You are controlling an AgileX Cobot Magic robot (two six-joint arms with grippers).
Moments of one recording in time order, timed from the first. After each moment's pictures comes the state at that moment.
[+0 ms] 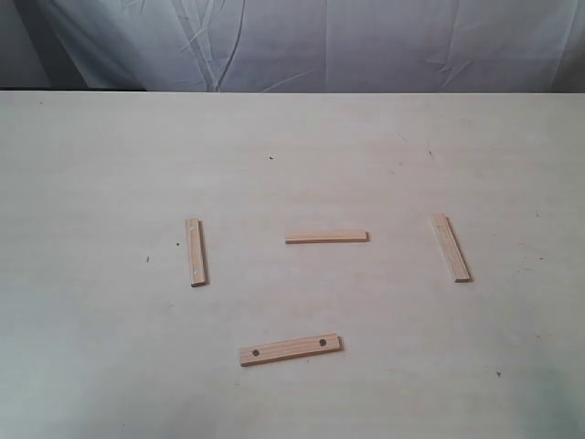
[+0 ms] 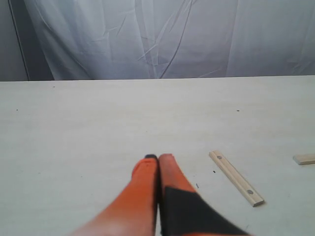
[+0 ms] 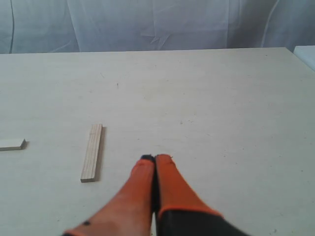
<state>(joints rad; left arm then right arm) -0.03 0.01 0.00 0.02 0.25 -0.07 -0.02 0.01 0.00 0.04 0.38 0.00</state>
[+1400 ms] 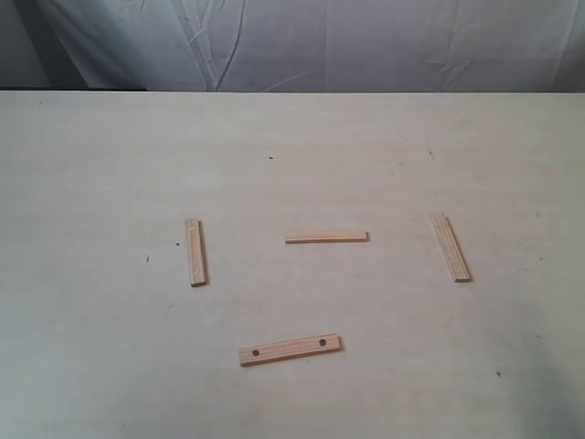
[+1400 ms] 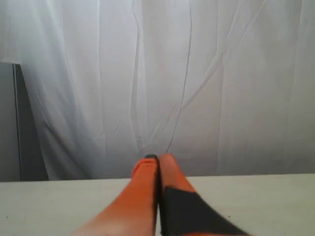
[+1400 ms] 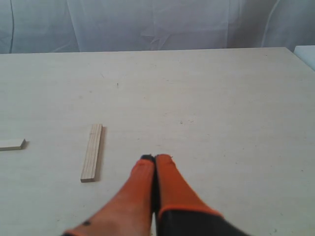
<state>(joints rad) -0.03 0.13 -0.14 0.00 -0.06 -0.07 -0.02 0.01 0.00 0.04 0.38 0.00</state>
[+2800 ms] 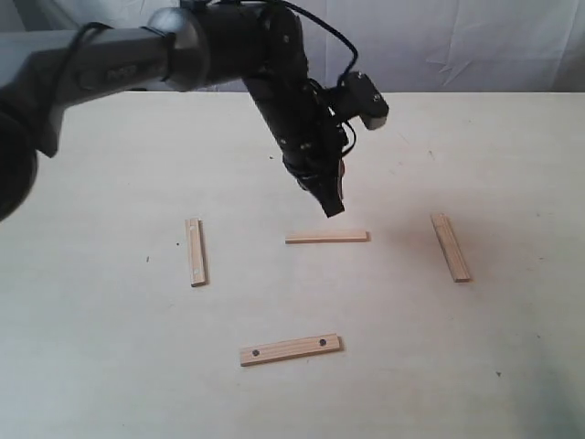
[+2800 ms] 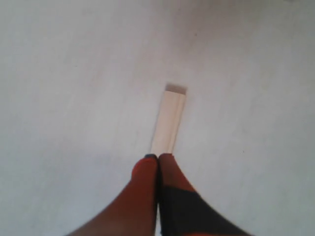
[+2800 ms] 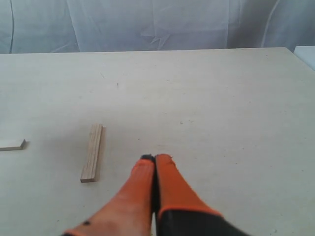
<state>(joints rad) -0.50 2.24 -1.88 -0.31 1.00 0.81 -0.02 0.01 0.00 0.04 0.38 0.00</state>
